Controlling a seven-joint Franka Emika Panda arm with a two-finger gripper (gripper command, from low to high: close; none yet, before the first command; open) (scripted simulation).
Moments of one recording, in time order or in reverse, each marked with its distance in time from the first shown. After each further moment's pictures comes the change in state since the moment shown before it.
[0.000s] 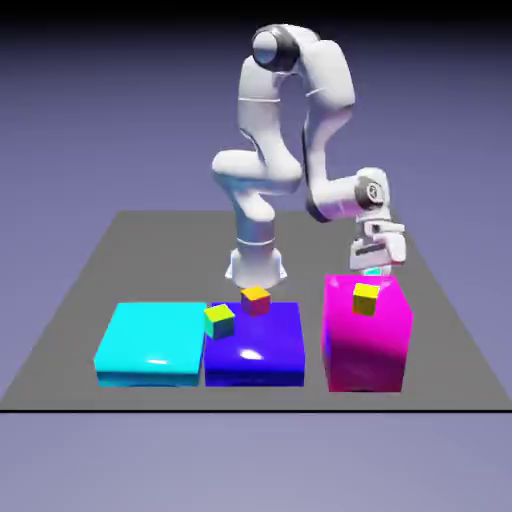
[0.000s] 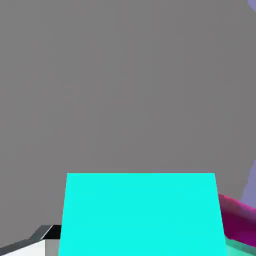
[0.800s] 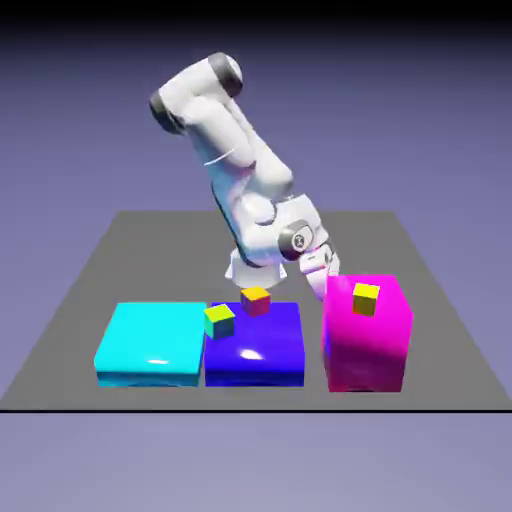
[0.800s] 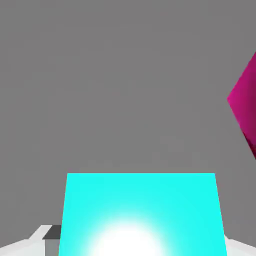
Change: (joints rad) arm -0.773 0.714 -0.066 -0.050 -1.000 0.313 0.654
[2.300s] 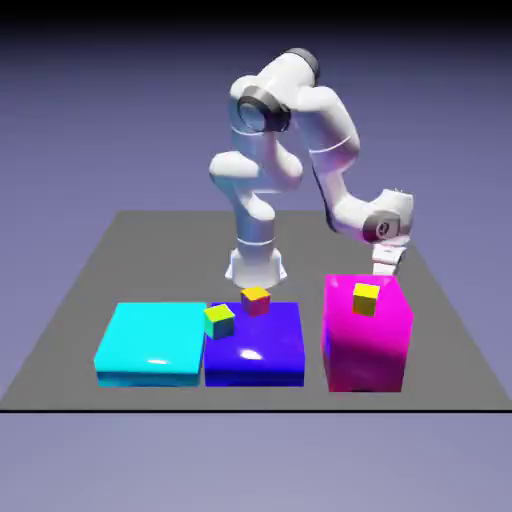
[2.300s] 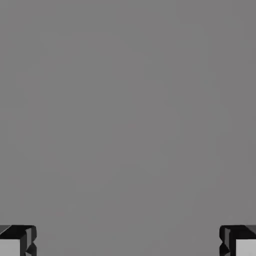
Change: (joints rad) arm 0.852 0.064 -0.067 0.167 0.976 -0.455 -0.101
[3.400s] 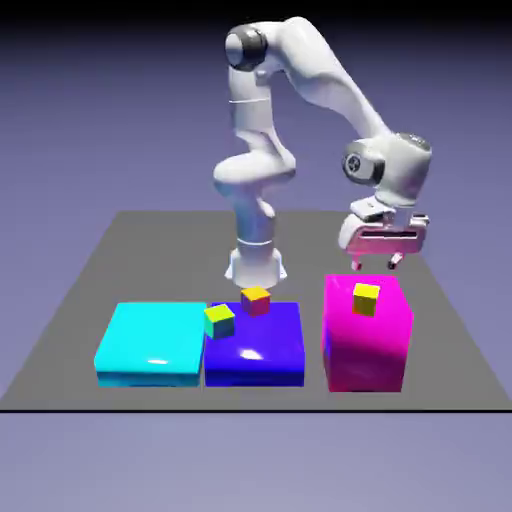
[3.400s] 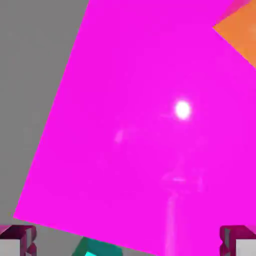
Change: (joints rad) arm 0.987 -0.581 -1.053 0.237 1.163 -0.530 -0.383
